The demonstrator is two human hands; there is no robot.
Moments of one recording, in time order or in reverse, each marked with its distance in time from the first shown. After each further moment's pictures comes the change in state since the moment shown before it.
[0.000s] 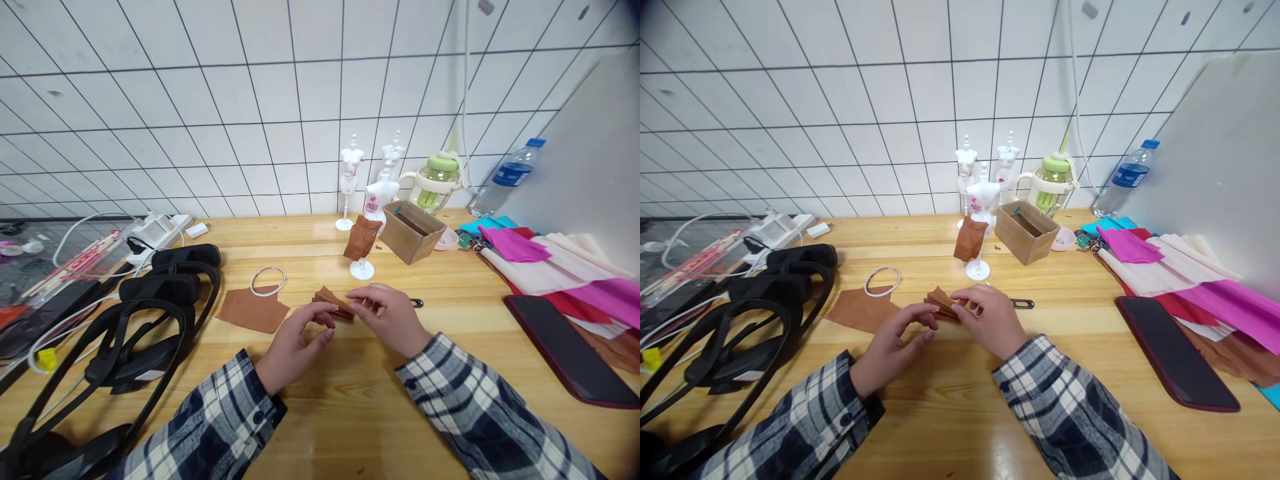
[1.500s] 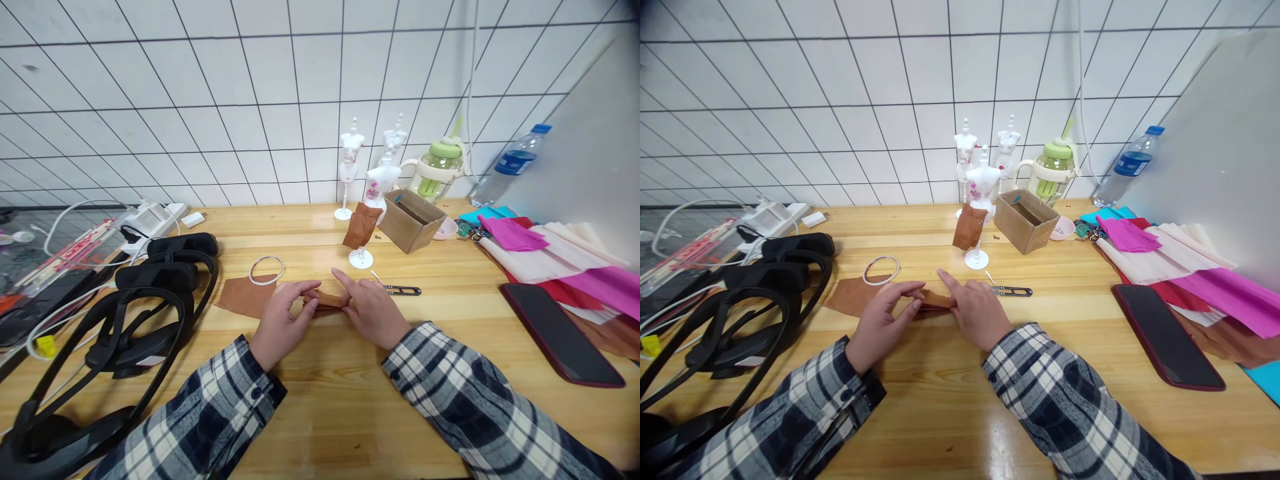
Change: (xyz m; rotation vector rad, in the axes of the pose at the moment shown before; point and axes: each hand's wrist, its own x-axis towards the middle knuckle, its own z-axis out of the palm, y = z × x) left_hand 0.007 -0.009 -0.012 0.299 0.192 0.038; right_hand -0.006 0.006 0.027 -0.362 -0.214 -0.110
